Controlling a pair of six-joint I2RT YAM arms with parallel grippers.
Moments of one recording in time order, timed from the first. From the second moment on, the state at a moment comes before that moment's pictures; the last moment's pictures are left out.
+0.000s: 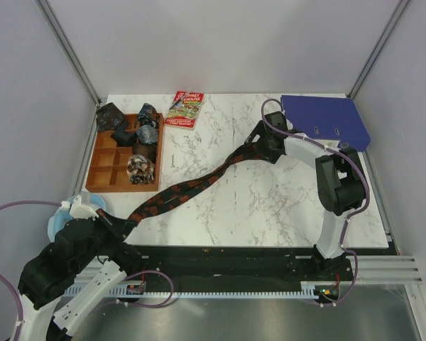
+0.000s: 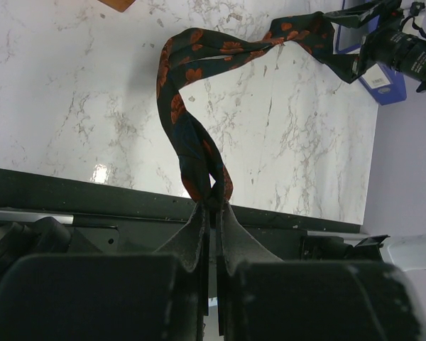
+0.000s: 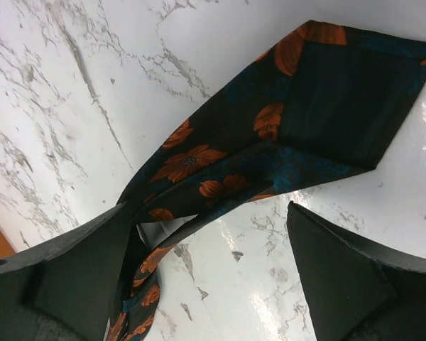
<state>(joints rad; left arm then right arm) -0.61 0.19 0.95 -1.31 -0.24 -1.03 0.34 1.93 1.32 -0.32 0.05 0.92</state>
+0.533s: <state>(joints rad) -0.61 0.18 0.95 -1.32 -0.25 -1.03 0.33 2.03 1.48 -0.40 0.10 1.06</state>
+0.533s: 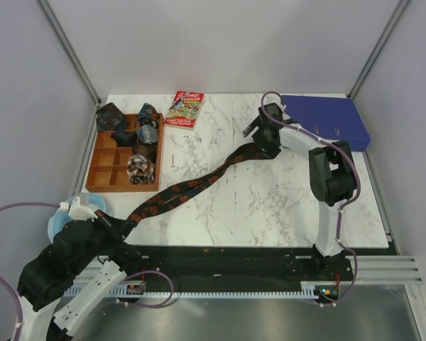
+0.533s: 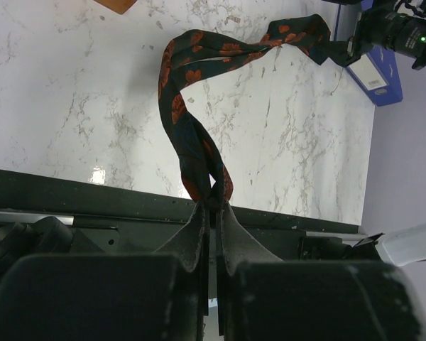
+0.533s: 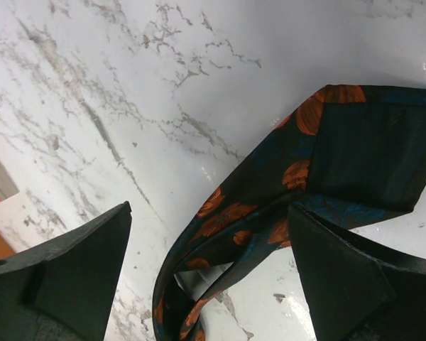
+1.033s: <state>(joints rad) -0.61 0.16 0.94 -1.32 -0.26 -1.02 0.38 2.13 1.58 -0.56 0.21 0.99</state>
